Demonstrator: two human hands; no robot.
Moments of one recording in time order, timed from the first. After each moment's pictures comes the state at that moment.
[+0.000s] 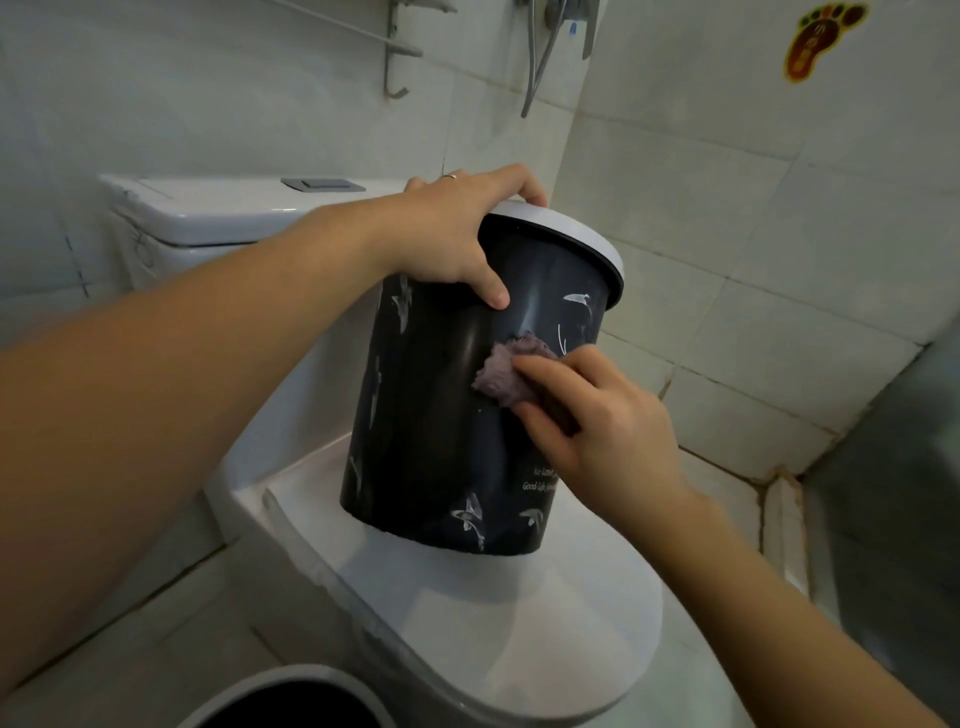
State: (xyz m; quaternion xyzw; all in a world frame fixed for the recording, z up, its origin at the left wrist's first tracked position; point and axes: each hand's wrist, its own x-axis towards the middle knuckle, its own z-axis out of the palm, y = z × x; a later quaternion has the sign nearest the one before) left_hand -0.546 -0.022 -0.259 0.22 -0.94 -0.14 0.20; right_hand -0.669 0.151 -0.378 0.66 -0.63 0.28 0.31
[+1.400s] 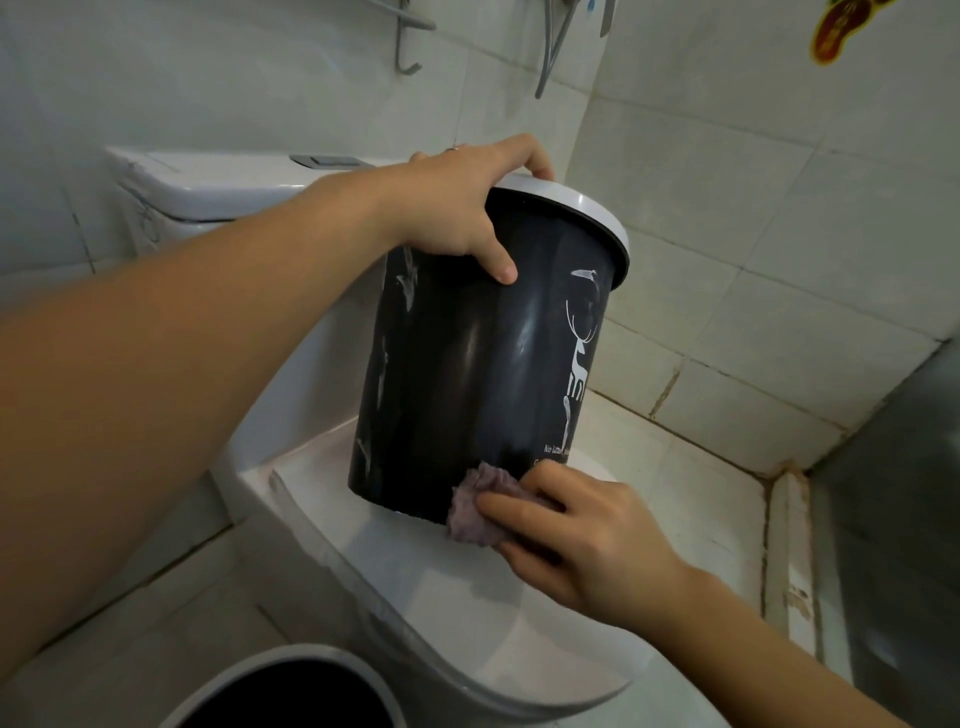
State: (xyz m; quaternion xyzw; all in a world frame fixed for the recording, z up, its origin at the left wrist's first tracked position) left_hand -0.547 -0.038 -0.261 0.24 -0.94 -0.17 0.20; right_hand -0.660 0.185 -0.435 0.79 -0.55 0.18 0.22
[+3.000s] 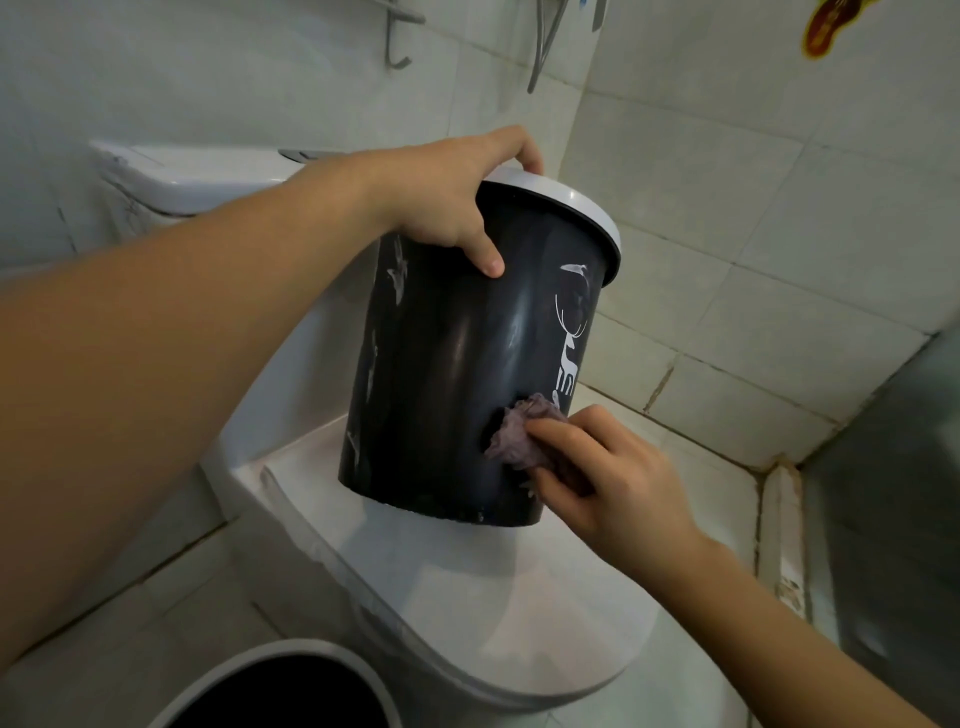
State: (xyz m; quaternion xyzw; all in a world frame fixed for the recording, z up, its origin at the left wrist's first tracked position) left_hand -0.552 -0.041 -0.258 0.22 -0.94 -0.21 0.18; right_hand -0.686 0.181 -0.431 0.69 -0.61 0.26 0.29
